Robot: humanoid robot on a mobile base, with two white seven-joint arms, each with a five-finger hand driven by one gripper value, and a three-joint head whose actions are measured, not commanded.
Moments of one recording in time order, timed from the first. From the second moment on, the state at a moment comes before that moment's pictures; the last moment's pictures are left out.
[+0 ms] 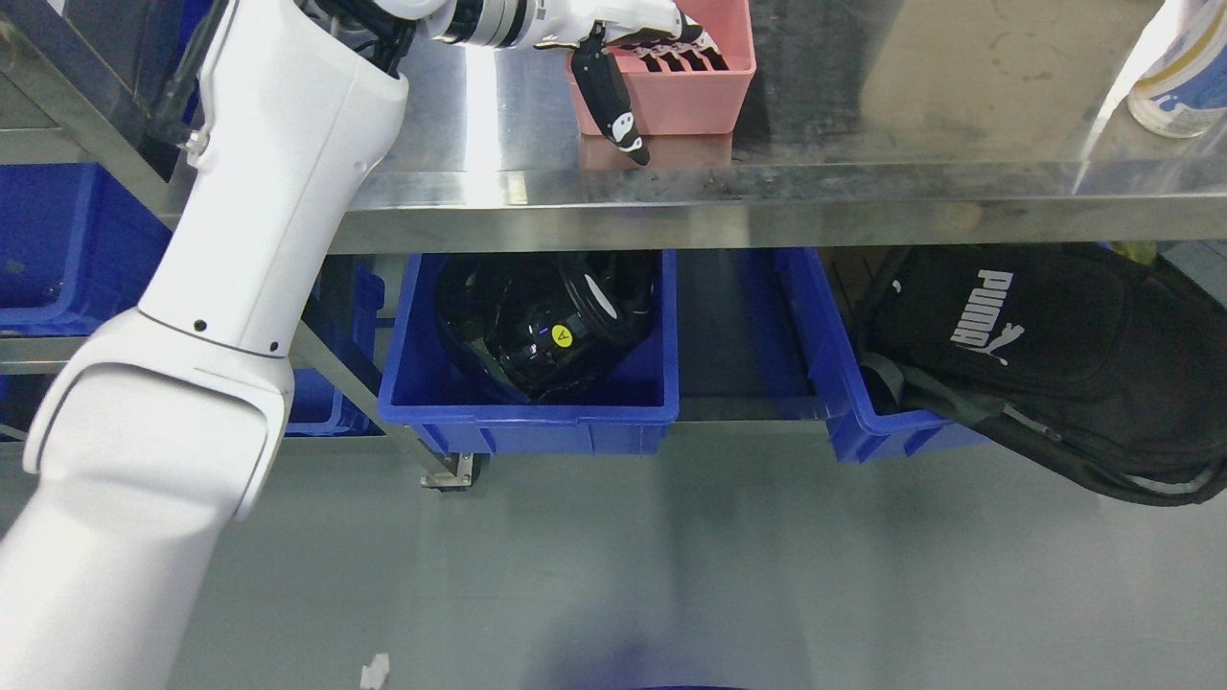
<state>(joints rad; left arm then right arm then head) -1.32 0.04 -0.57 -0.97 -0.39 0.05 -1.09 0.00 0.00 -0.05 0.00 0.00 -0.05 0.00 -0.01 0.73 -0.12</state>
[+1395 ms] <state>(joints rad) -1.18 0.00 -0.19 -0.84 0.06 -0.01 -1.16 0.00 0.00 -0.05 0.00 0.00 -0.05 0.00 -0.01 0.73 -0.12</state>
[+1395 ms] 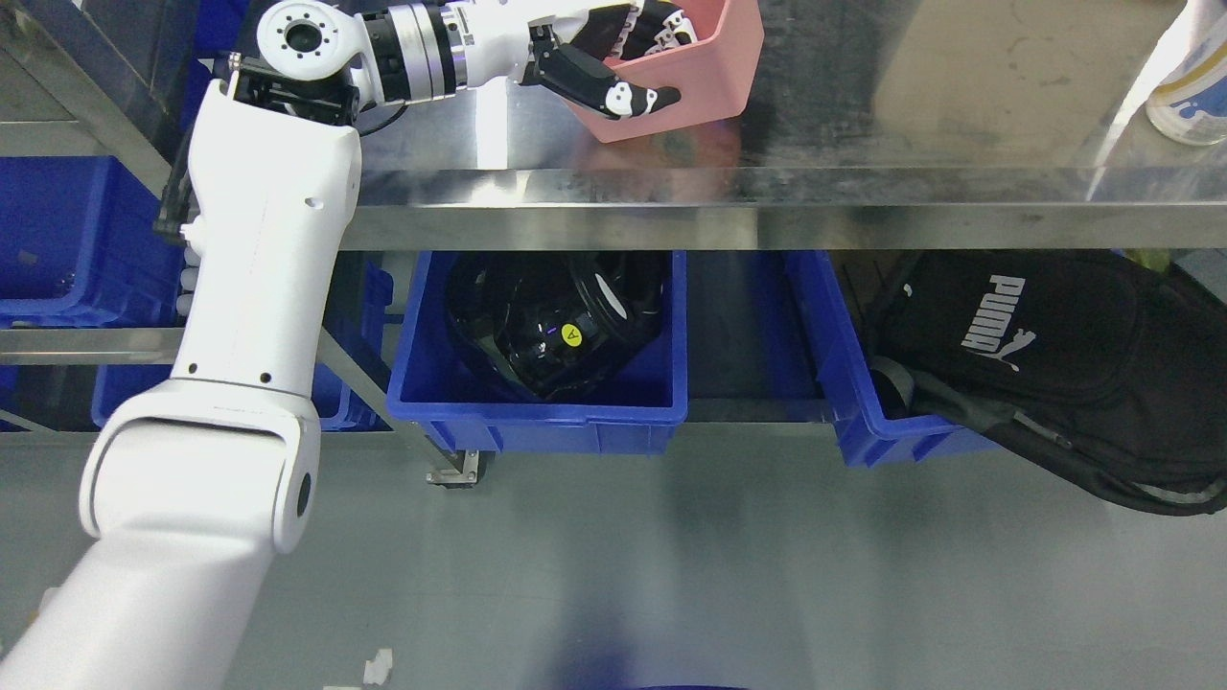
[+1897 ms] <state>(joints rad) -1.11 0.00 -0.04 -0.94 0.42 0.12 -1.10 0.00 0.00 -0.05 0.00 0.00 -0.05 0.00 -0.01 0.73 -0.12</state>
